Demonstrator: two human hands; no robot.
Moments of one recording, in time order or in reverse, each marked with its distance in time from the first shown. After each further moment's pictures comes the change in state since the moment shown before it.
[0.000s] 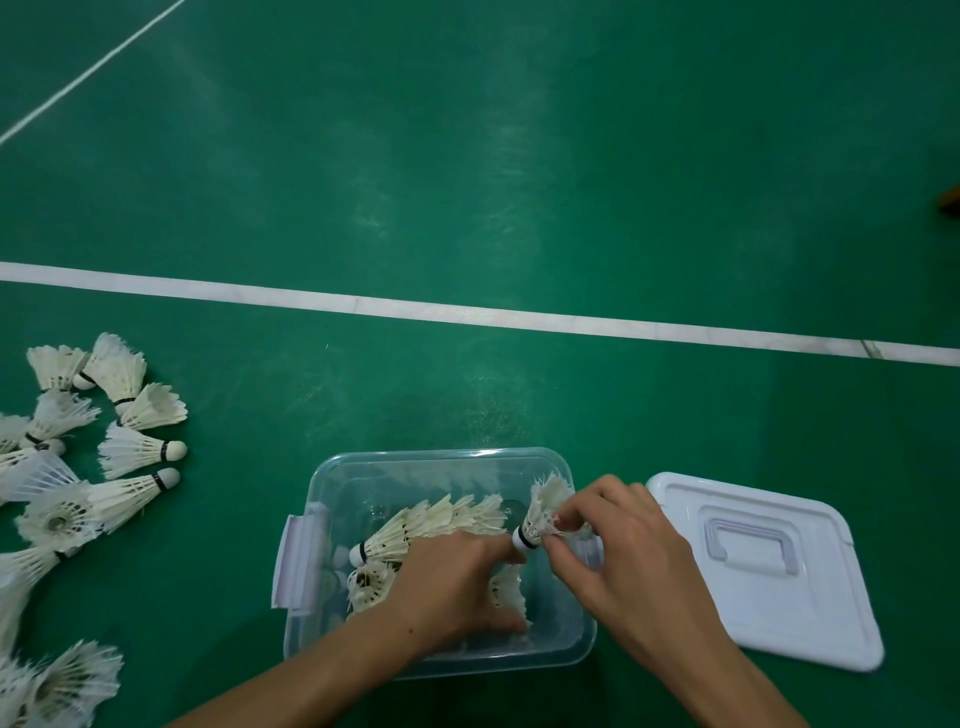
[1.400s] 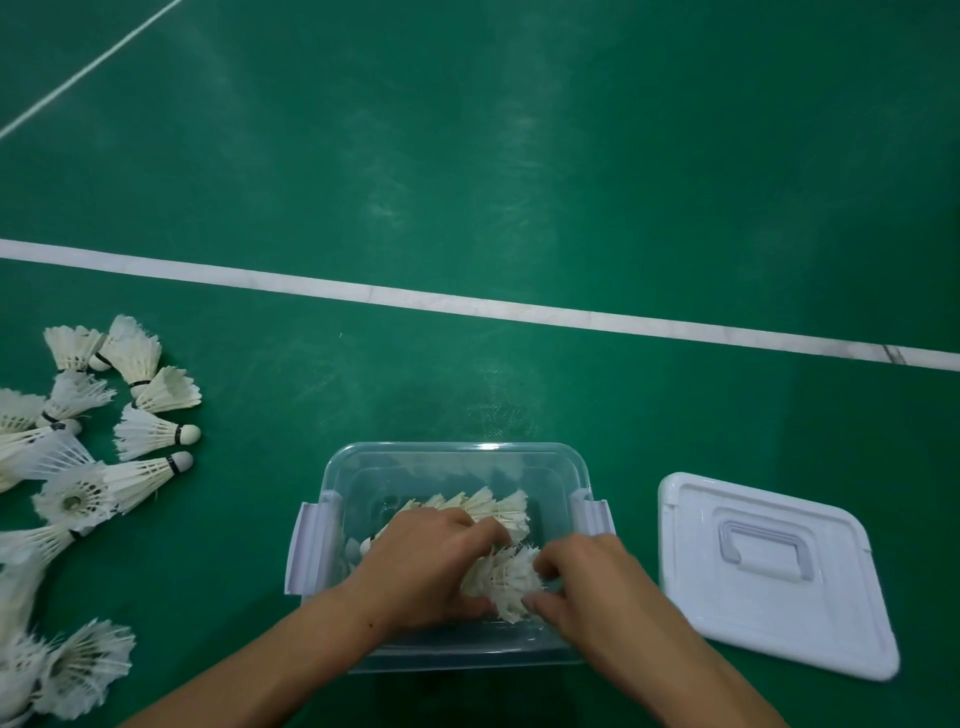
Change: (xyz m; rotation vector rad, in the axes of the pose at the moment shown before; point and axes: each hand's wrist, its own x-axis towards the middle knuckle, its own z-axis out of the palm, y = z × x) left_hand -0.015 -0.032 -0.020 0.160 0.113 0.203; right_hand 0.006 -0.030 0.018 -0.037 -0.510 0.195
